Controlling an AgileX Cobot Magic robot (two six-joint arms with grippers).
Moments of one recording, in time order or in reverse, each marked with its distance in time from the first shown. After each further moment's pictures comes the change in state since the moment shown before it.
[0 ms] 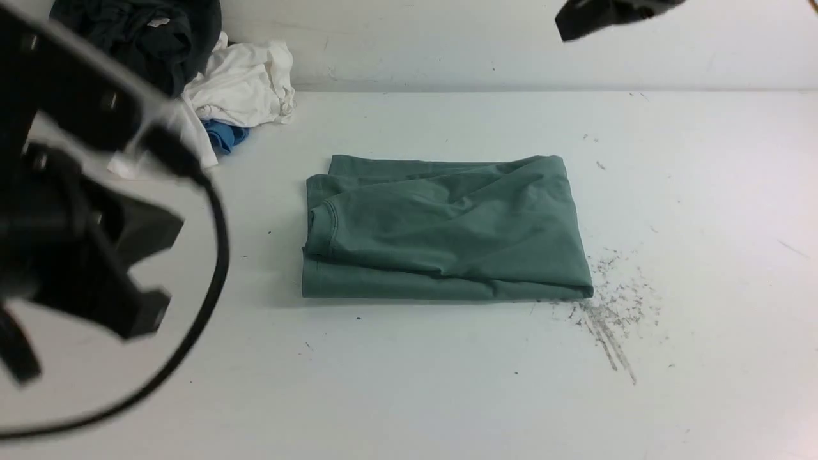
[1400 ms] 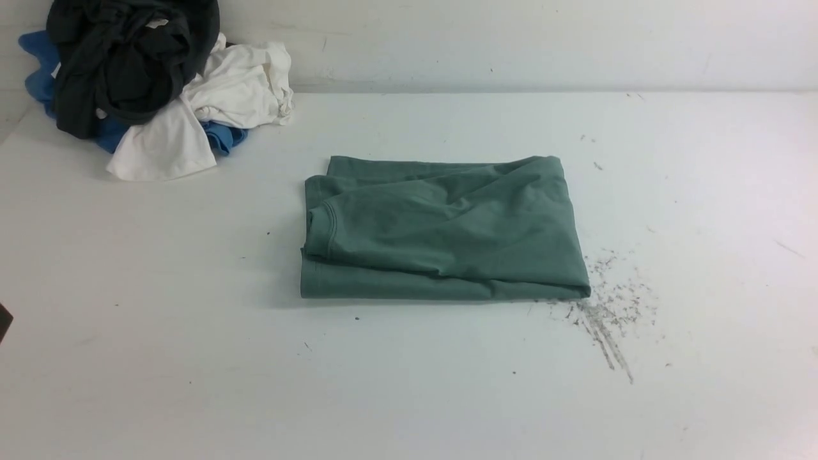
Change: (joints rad) right arm 0.000 -1.771 1.977 -0.148 -1.474 0.112; left arm 0.002 -0.744 0.617 -0.147 -0.677 -0.001
